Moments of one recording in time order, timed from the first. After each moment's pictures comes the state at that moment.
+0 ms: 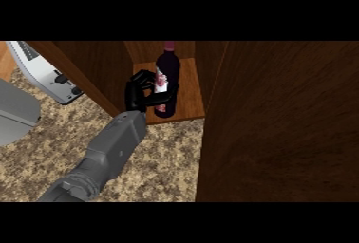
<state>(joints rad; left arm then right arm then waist) -0.99 0.00 -0.05 -0.09 0.63 0.35 -0.75 -0.62 -0.16 -0.02 -2.39 -0.23 -0.06 0.91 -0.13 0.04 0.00</state>
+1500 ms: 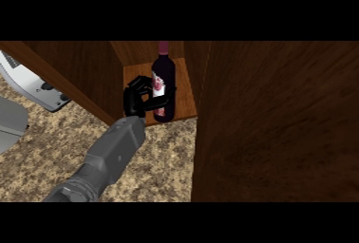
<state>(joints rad) -0.94 0.00 -0.13 -0.12 0.73 0.39 -0.76 -0.61 -0.14 -0.02 -2.37 -0.28 -0.03 0.88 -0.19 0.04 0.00</state>
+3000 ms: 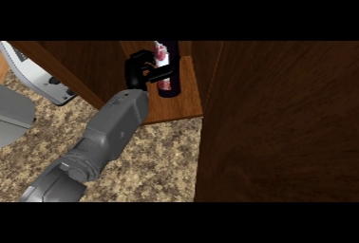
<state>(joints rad) -1.17 0.03 -0.17 -0.03 0.73 0.55 -0.60 -0.56 -0.16 -0.08 -2.37 -0.30 0.01 0.83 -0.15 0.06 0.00</state>
